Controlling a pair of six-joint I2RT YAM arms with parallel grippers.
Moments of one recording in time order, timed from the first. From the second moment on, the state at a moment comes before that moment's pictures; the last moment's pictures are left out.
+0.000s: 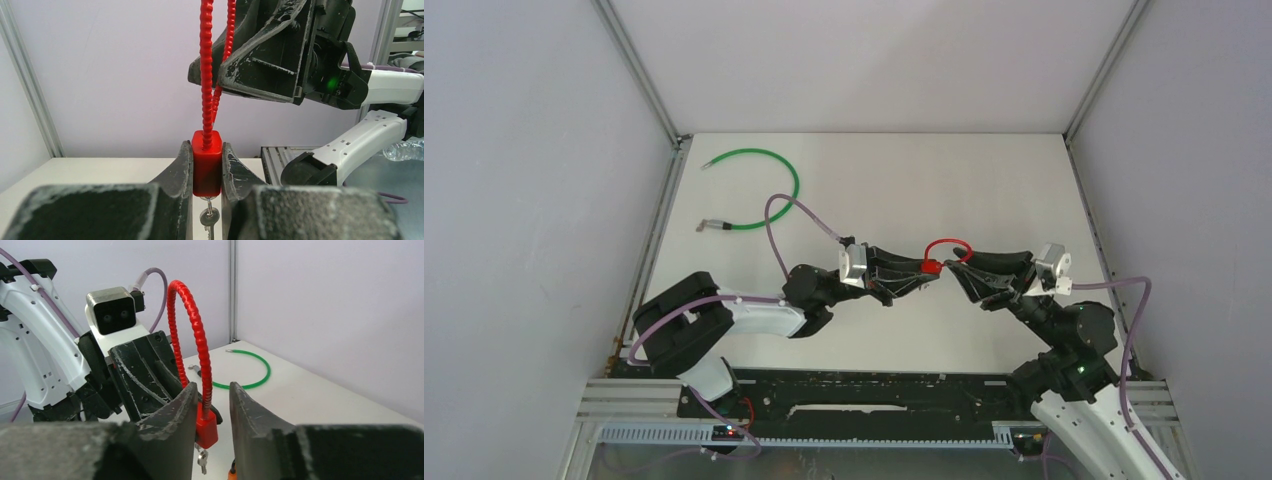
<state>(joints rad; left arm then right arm) -1.01 1.58 0.64 1.51 0.46 -0.22 0.50 0.29 0.44 0.28 -0.40 0.23</state>
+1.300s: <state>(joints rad) -0.99 1.59 0.63 1.43 0.41 -0.22 0.89 0.61 0.77 -0.20 0.10 -0.10</state>
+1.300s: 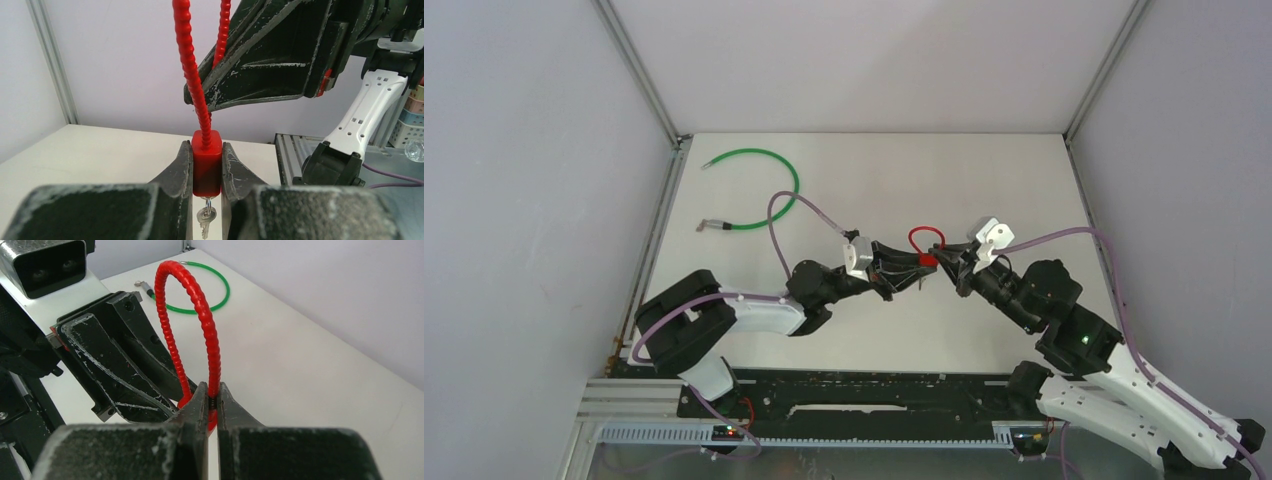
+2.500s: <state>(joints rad) -1.00 1.59 0.54 1.31 0.33 -0.21 1.09 0.54 0.47 -0.01 0.46 0.13</state>
